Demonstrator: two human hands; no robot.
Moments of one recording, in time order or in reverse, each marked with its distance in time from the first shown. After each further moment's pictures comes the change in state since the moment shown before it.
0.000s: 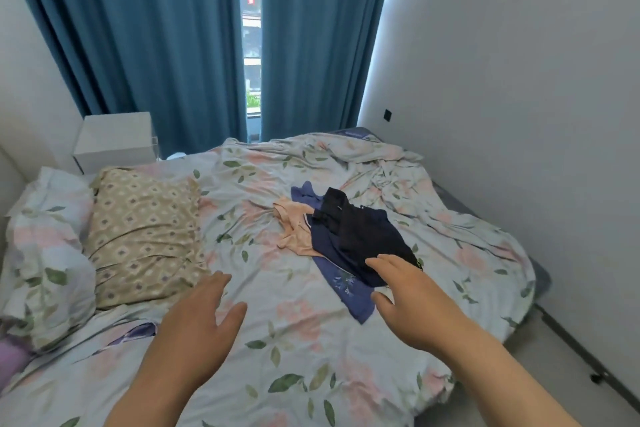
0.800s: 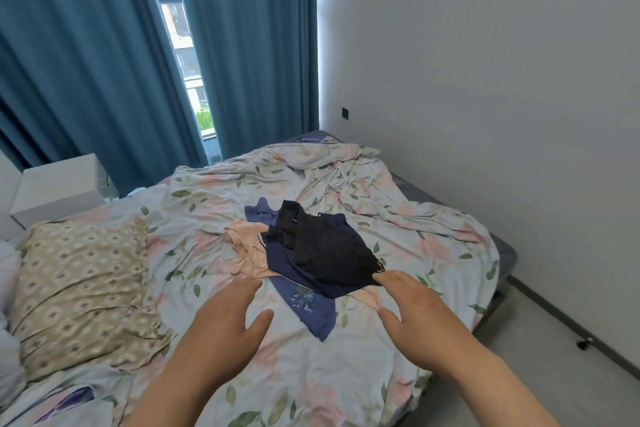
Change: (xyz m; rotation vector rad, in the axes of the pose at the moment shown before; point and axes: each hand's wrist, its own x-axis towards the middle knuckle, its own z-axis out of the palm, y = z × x) left_hand 0.040 0.185 0.110 0.206 -0.164 0.266; right_hand -0.045 0.187 -0.035 0.158 0.040 0.167
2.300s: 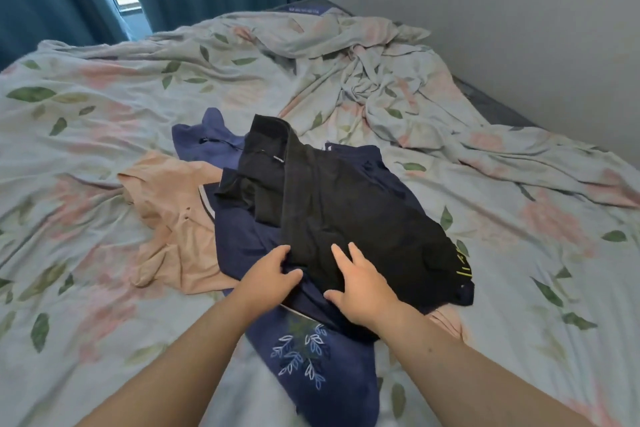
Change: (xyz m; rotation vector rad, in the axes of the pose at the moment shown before) left_hand 0.505 -0.223 0.426 -0.437 -0.368 -0.177; right_hand 0.493 0.202 0.438 0.014 -0.333 0.216
